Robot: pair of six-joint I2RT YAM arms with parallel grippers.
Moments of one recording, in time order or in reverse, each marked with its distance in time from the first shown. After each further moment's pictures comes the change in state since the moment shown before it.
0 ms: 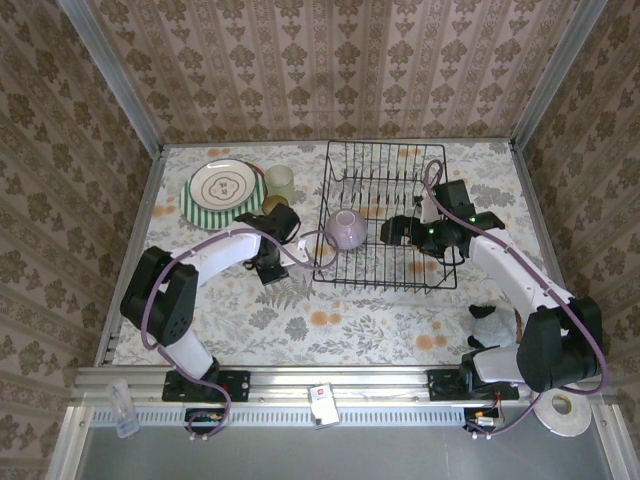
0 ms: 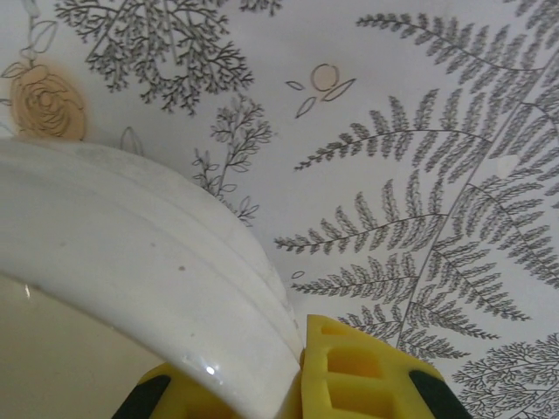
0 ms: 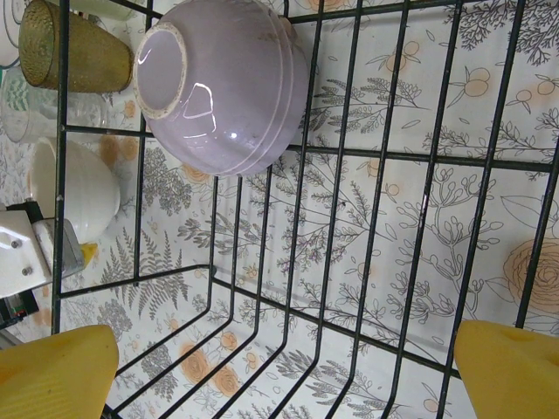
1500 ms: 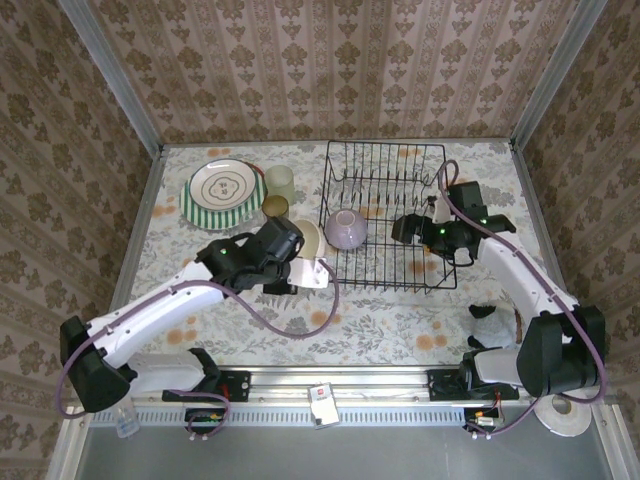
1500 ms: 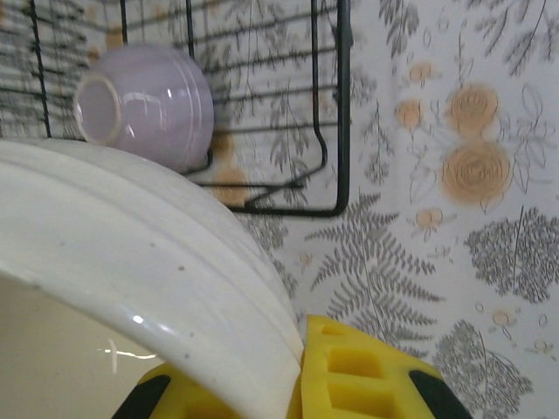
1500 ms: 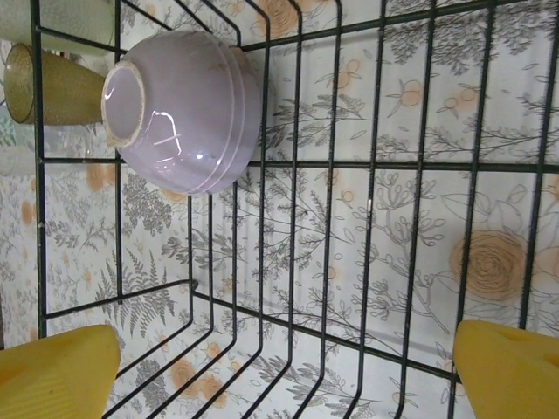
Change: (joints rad) left arm -0.302 -0.472 0.005 -0.015 0.037 0.271; right arm -0.074 -0.024 -0.023 -0.008 -0.003 0.000
